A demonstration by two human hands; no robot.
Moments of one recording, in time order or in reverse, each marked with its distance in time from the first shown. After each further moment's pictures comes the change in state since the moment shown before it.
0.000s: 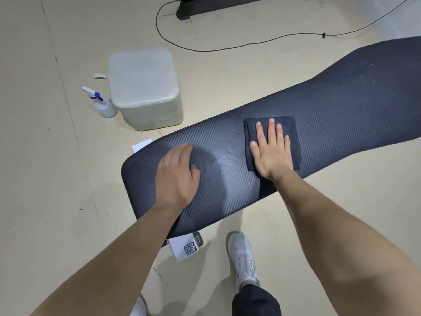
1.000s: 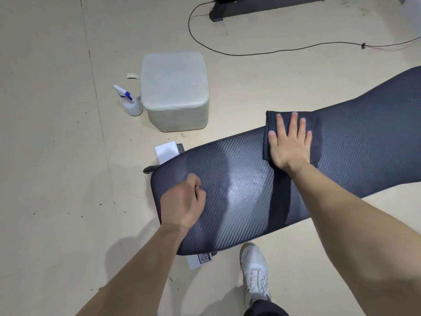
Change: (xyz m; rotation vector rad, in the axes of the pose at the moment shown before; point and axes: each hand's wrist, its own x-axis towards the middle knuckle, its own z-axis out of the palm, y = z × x) left_hand -0.013 -0.046 -0.017 0.007 -0.205 -0.320; right_hand 0.069 -0.060 -0.023 0.022 0.009 0.040
